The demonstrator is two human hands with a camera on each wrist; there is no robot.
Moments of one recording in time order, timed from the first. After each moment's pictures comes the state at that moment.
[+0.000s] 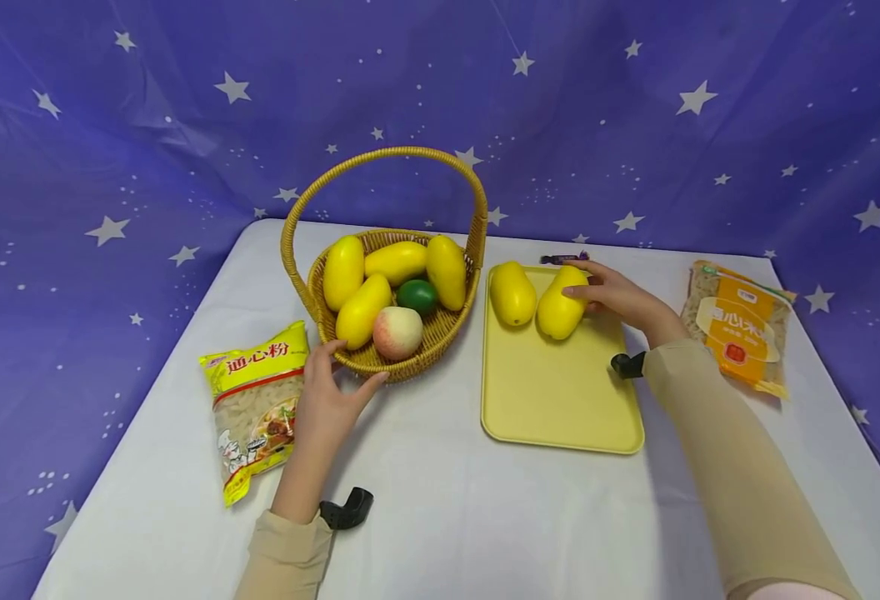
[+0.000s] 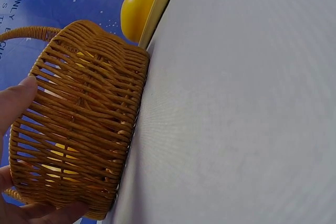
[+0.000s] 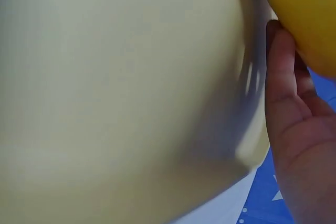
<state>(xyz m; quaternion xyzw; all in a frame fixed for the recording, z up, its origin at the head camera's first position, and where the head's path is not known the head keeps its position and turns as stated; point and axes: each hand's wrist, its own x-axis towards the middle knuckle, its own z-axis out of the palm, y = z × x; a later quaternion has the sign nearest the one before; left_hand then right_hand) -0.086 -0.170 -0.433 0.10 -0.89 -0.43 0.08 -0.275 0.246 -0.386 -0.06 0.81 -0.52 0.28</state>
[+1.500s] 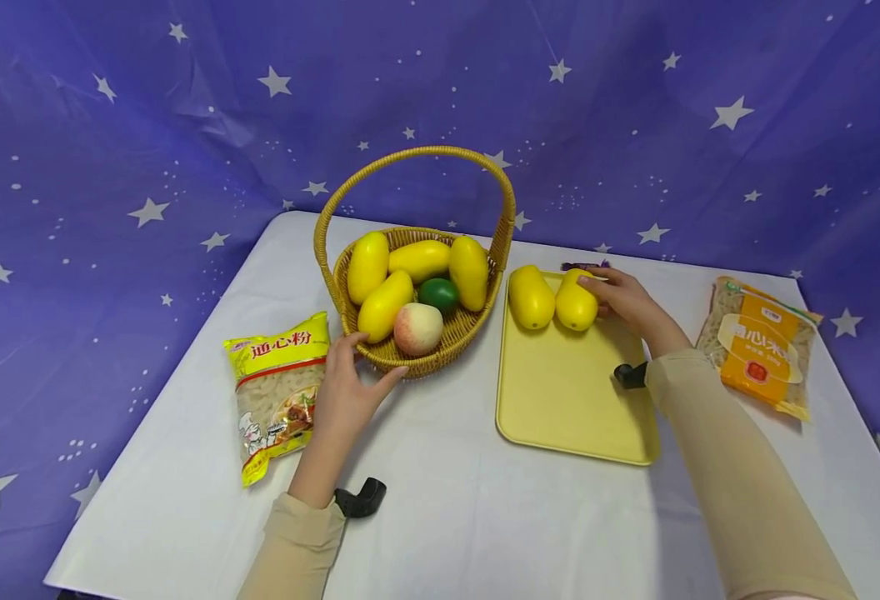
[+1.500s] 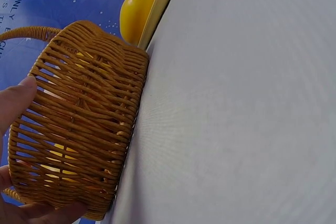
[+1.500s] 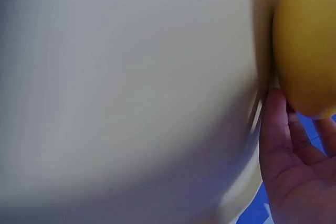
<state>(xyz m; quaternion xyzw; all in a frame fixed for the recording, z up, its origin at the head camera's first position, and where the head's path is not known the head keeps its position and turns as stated) -0.084 -0.170 -0.433 0.09 -0.91 -0.41 0.09 -0.296 0.233 -0.414 0.01 0.83 -0.52 0.22</state>
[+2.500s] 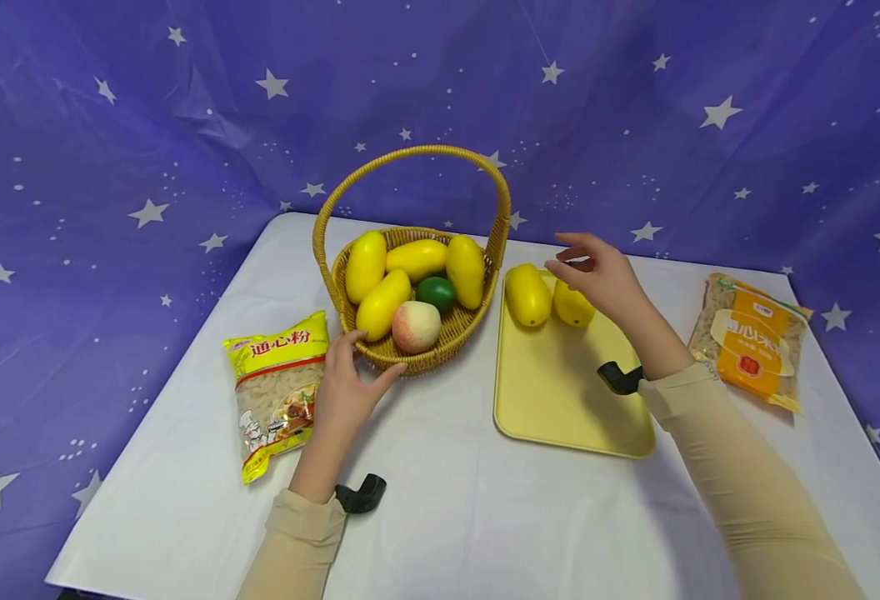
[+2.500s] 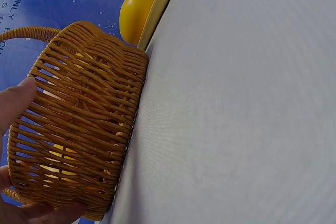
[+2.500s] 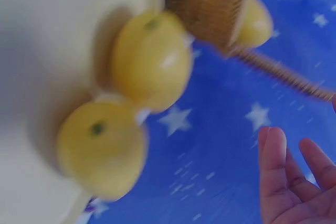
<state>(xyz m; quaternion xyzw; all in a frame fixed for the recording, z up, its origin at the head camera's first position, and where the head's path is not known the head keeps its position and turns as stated) -0.085 -0.170 -0.434 0.09 -0.91 -0.40 0.09 -0.232 0.168 -0.329 -0.14 0.90 -0.41 0.03</state>
